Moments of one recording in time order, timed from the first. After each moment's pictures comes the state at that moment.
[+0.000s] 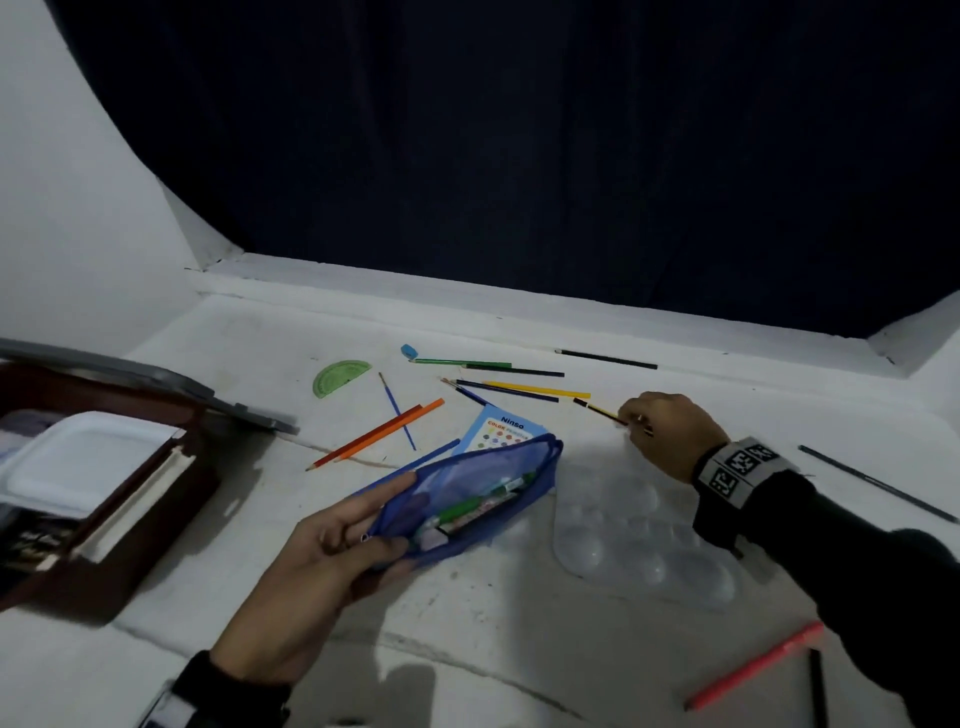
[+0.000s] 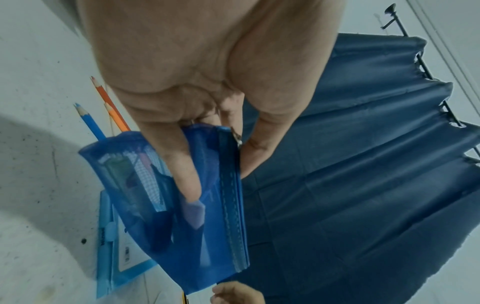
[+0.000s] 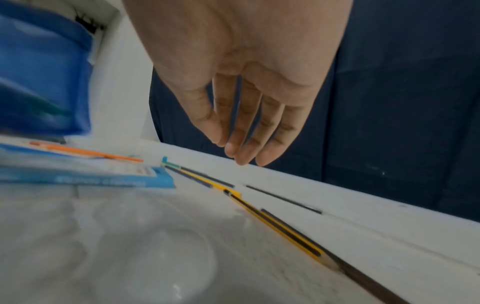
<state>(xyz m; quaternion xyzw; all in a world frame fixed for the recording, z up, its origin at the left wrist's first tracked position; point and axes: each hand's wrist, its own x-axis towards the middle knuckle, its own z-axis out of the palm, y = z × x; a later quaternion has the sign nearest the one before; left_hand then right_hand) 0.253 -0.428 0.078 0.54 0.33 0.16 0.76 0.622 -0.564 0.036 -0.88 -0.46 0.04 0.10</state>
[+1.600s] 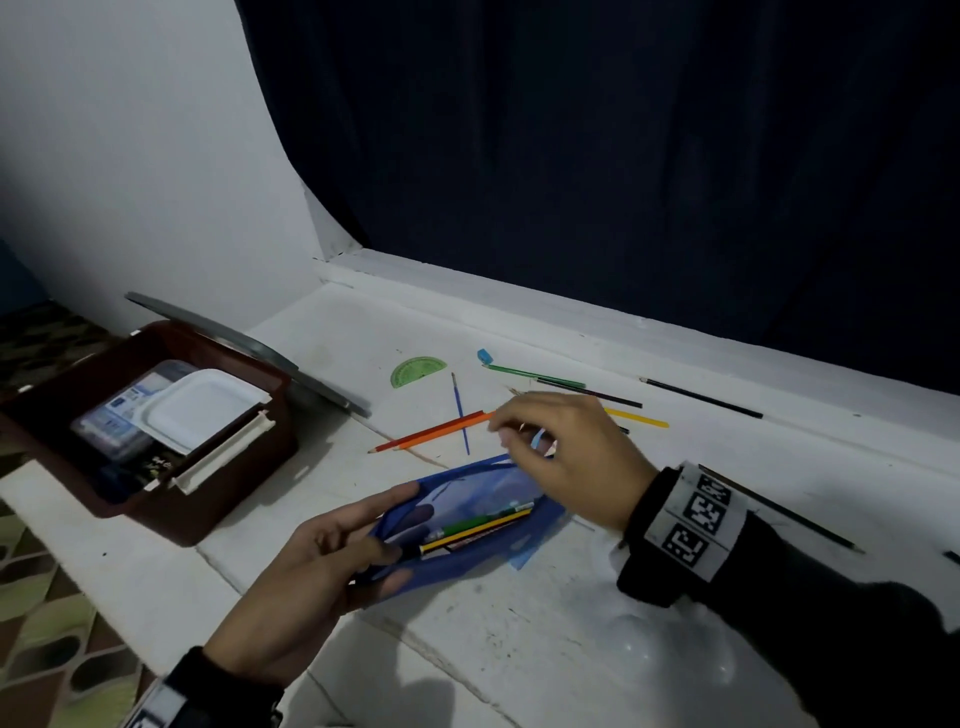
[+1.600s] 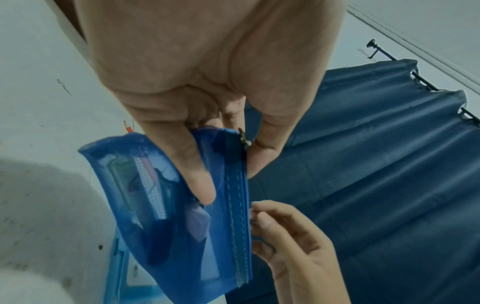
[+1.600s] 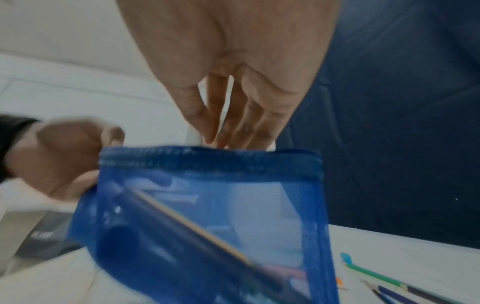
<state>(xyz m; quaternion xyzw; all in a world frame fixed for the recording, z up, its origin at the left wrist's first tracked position) 0.244 -0.440 0.079 0.50 0.39 0.23 0.74 0.497 -0.485 0.097 -0.59 -0.71 0.07 0.37</state>
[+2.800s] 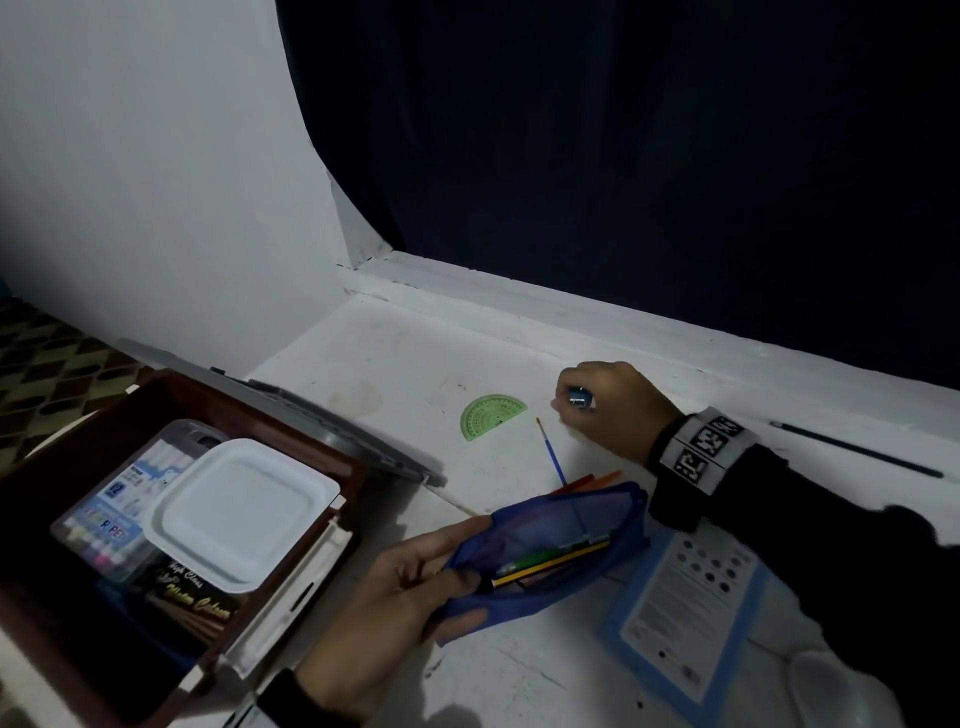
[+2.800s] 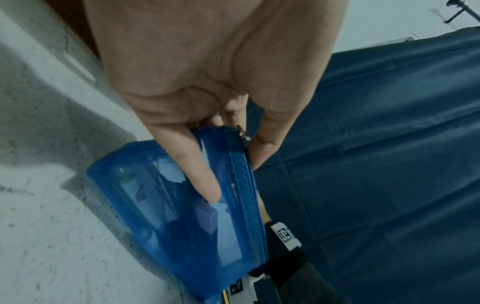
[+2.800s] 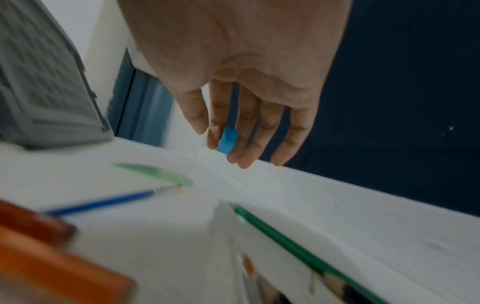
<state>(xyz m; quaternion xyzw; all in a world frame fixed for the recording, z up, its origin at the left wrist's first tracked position) 0.236 -0.281 0.041 0.46 0.37 0.16 0.79 0.529 -0.268 0.048 -0.72 -0.65 0.03 0.24</state>
